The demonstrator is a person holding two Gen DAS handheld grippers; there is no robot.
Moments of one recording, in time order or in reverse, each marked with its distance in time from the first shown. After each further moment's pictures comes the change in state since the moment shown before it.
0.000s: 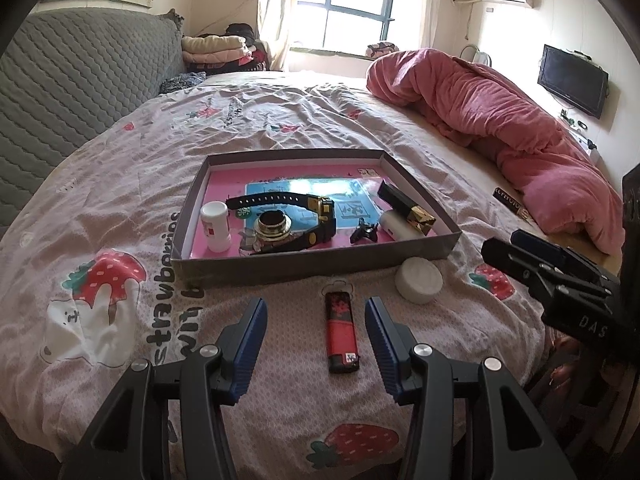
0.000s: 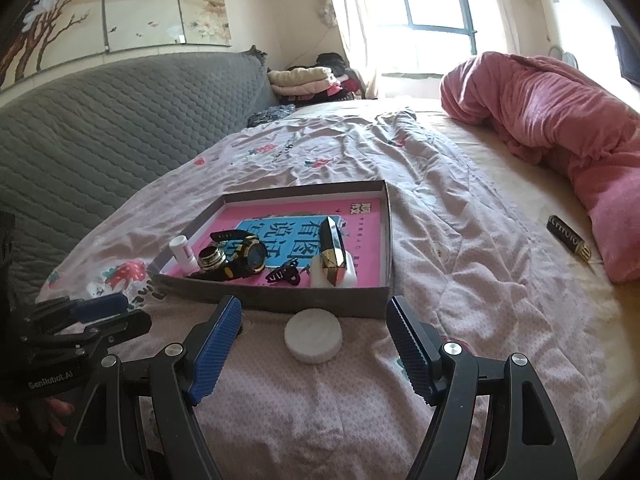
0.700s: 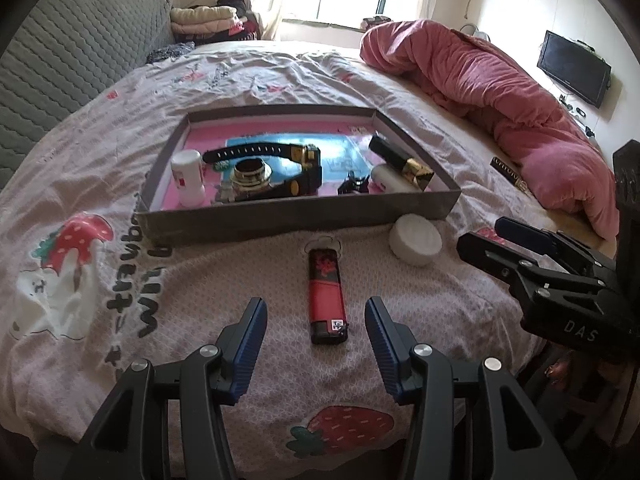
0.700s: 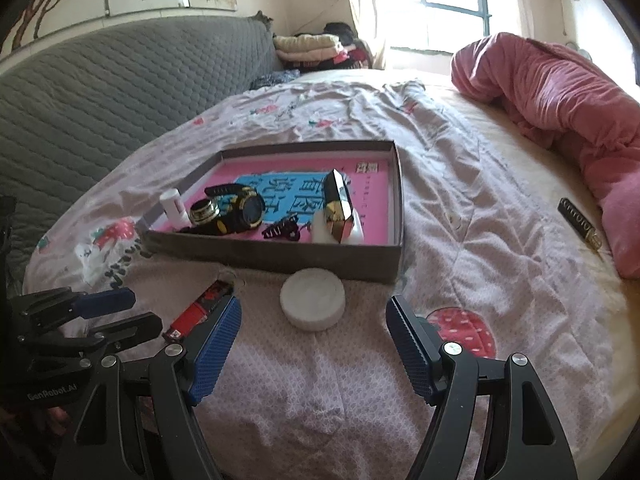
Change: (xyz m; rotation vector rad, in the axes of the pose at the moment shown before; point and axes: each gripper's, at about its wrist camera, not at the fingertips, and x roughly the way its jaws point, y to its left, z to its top) left arm 0.032 -0.005 -0.019 -0.008 0.114 -0.043; right arm 0.033 0.007 -0.017 -0.055 0.138 -0.005
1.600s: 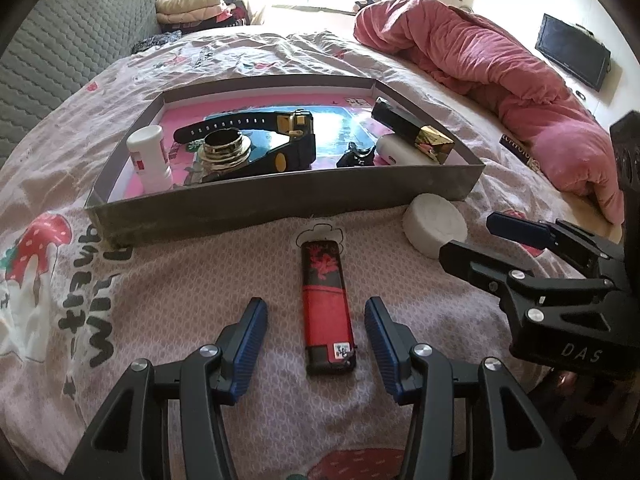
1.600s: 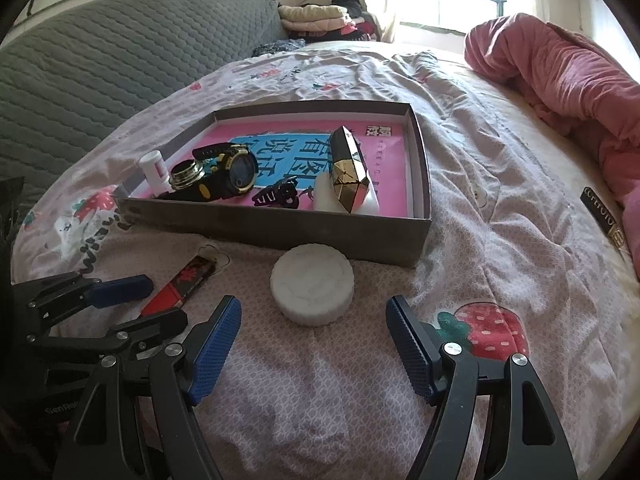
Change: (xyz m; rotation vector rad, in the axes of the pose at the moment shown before) left arm 0.049 -0.003 0.002 0.042 0.050 0.001; right arm 0.044 0.001 -0.002 -0.030 0.099 -0.012
